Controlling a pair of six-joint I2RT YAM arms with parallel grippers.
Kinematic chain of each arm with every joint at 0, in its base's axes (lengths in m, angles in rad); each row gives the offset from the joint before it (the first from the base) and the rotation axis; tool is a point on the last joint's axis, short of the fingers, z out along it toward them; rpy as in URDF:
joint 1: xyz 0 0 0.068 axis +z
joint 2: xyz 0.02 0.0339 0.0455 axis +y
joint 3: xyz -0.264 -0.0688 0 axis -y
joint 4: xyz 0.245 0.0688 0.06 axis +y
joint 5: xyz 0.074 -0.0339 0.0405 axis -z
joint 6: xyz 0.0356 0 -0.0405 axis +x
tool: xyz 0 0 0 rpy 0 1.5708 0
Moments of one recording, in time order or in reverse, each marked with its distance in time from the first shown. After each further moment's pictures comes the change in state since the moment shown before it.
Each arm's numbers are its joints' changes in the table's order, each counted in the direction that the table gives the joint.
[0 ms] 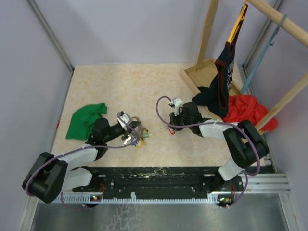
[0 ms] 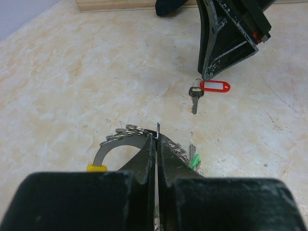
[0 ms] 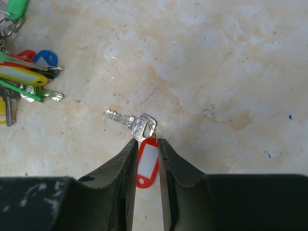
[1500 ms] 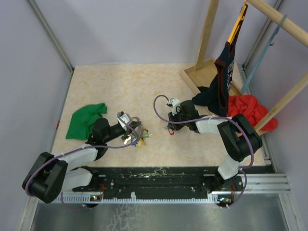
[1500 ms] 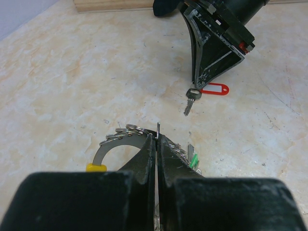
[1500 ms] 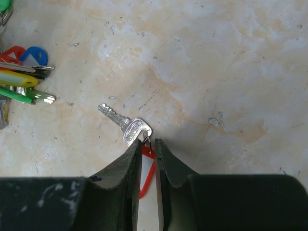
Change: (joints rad) left arm 0.000 0.000 0.000 0.000 0.011 0.000; right arm -0.006 0.134 0.078 0.047 -0.042 -0.001
